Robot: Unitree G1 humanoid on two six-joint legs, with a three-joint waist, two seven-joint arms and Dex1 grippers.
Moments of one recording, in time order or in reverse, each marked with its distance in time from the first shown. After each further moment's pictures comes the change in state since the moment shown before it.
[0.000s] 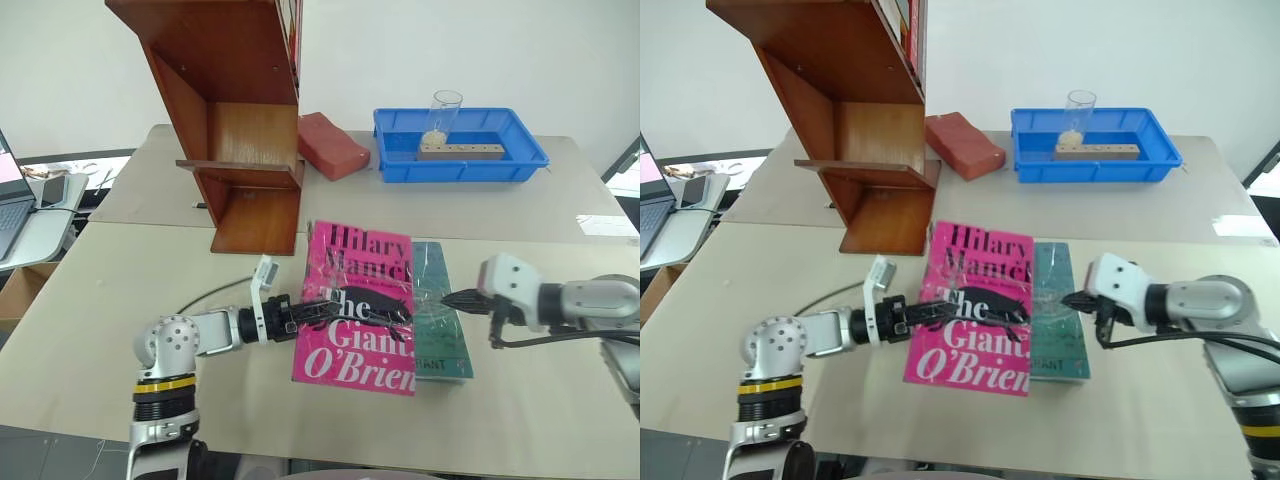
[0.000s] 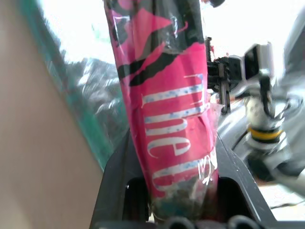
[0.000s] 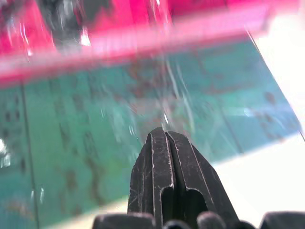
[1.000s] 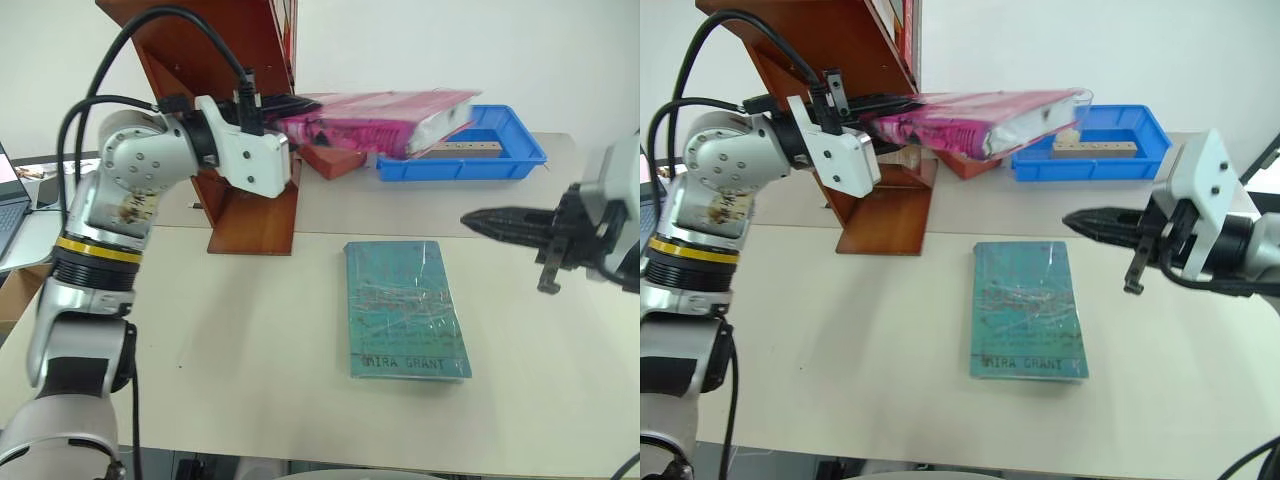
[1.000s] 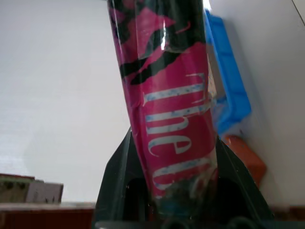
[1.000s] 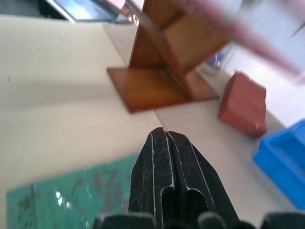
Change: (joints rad) left arm -0.654 0.484 -0.388 0.515 1.157 -1.903 -0.196; right arm -0.314 -0.024 -0.265 -0.263 0.558 0.452 -0.200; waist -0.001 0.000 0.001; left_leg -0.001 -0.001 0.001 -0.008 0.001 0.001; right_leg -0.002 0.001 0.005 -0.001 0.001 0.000
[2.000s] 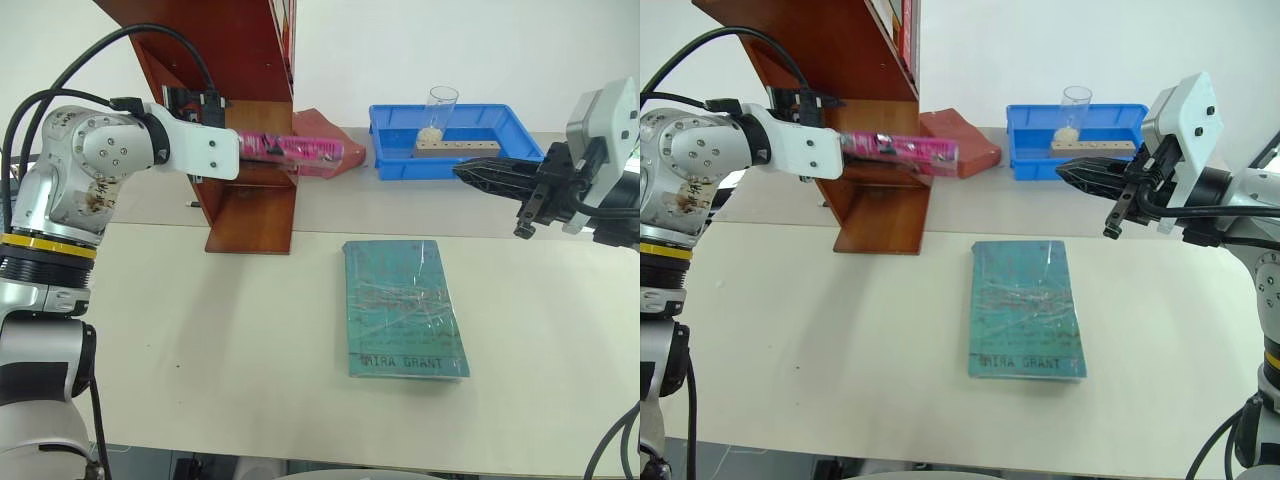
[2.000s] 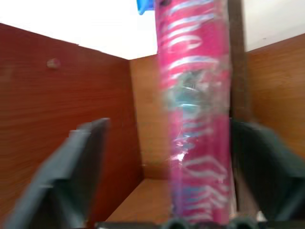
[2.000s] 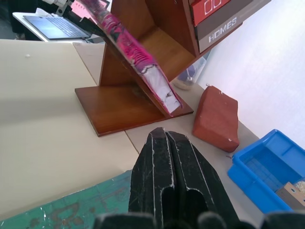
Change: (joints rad) left arm 0.022 0.106 -0.020 0.011 0.215 0.330 -0.044; right arm -0.168 0.060 0.152 0.145 -0.092 -0.059 -0.073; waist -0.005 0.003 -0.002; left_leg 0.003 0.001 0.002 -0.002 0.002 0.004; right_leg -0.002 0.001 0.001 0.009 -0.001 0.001
